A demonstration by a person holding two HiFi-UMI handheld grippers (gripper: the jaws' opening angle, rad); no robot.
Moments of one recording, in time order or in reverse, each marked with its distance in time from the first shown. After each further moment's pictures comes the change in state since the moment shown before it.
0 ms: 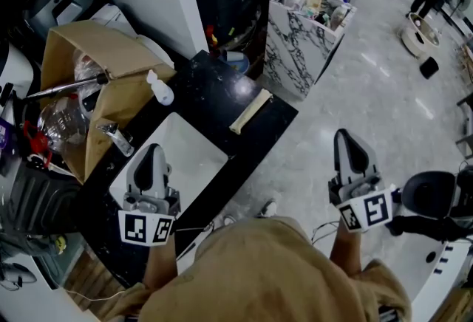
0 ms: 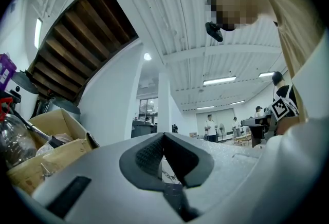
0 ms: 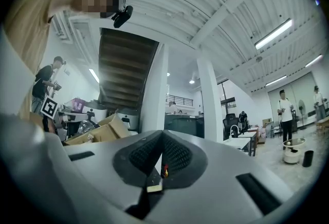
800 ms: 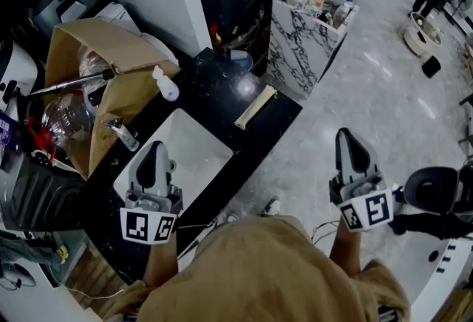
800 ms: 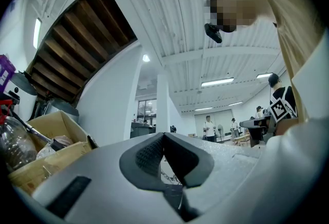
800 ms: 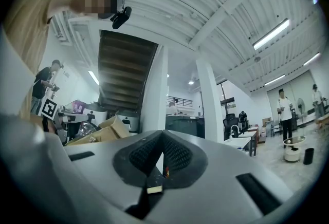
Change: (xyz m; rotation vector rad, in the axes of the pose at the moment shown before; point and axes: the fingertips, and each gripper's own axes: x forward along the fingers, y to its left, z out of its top) left arm -0.015 -0.001 0.009 0.006 -0.018 -0.022; right arm -0.010 0.018 0.001 0.008 -0.015 -0.003
